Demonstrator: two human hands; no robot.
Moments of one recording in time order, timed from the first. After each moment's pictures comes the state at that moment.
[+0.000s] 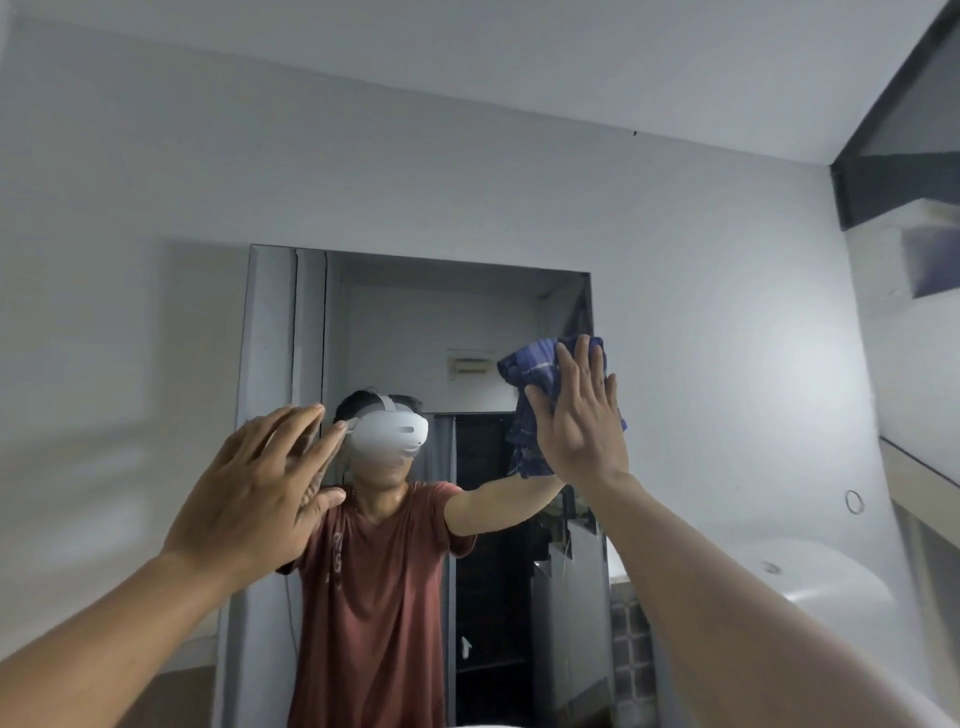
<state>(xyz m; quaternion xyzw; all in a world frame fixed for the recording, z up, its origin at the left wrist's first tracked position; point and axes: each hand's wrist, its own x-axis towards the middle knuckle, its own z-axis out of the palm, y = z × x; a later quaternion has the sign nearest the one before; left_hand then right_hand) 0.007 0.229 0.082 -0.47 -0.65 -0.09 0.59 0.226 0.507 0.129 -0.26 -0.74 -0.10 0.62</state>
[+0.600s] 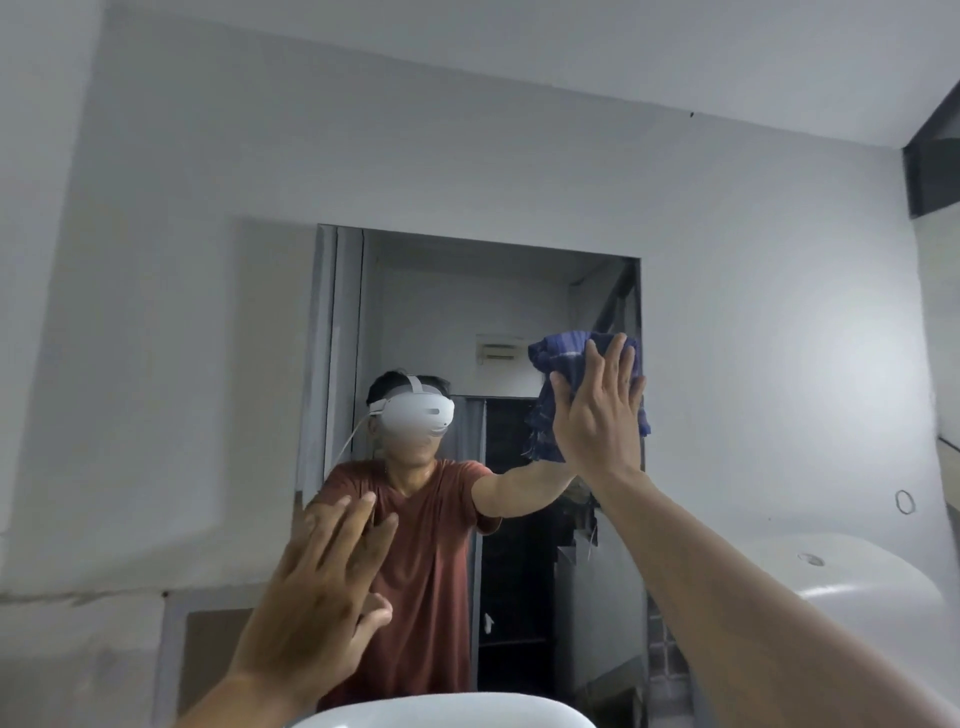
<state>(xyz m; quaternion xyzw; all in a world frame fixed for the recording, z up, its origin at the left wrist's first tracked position) 0.014 0.224 -0.043 -0.49 -0.70 -0.10 0.51 0.202 0.469 0.116 -0.28 -0.72 -0.07 0.64</state>
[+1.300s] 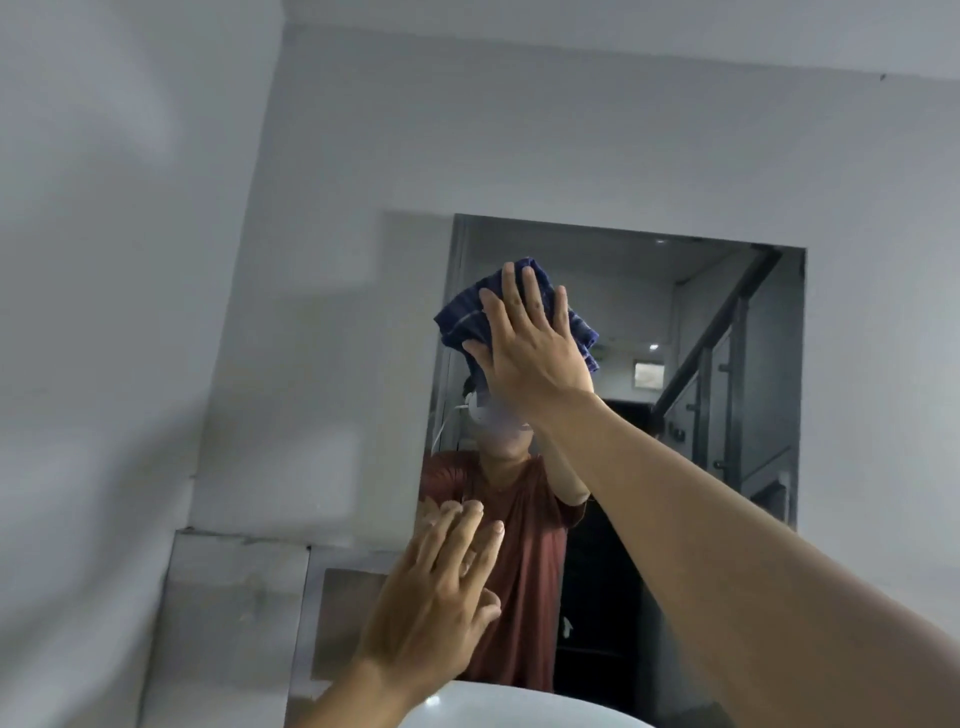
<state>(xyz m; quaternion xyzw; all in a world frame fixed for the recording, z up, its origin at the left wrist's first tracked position) 0.011 0.223 -0.067 -0.48 -0.70 -0.14 0.51 0.082 0.333 0.173 -0.08 -0.80 -0.28 0.52</state>
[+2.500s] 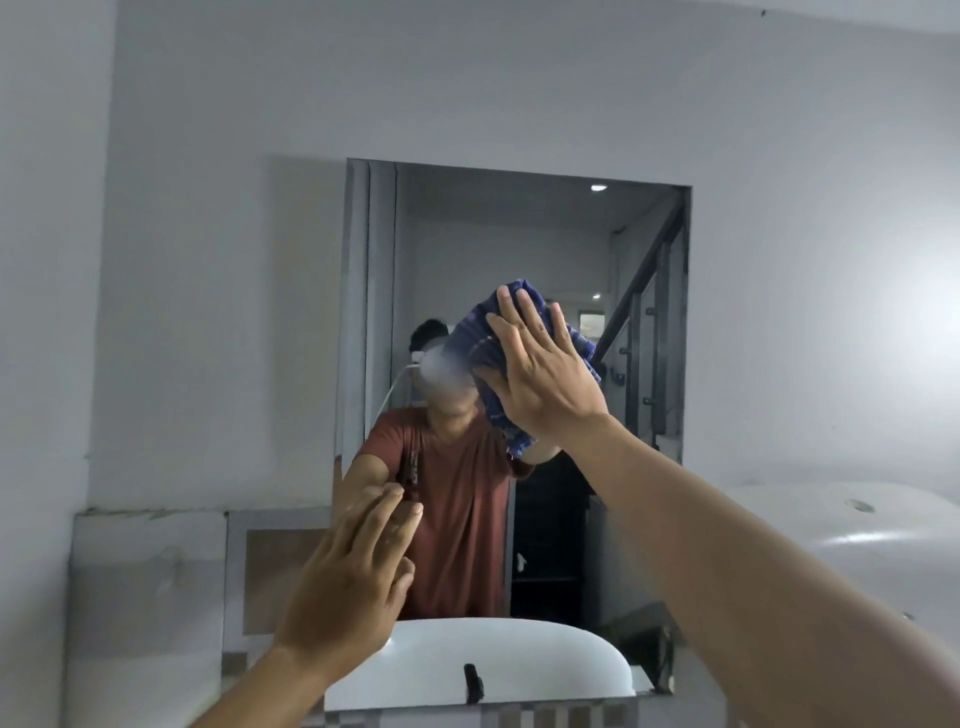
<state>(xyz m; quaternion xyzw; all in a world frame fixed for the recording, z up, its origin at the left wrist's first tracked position) 0.015 0.220 -0.096 -0.50 -0.68 -0.16 0.51 0.159 0.418 0.101 -0.08 -0.81 -0.27 0.51</state>
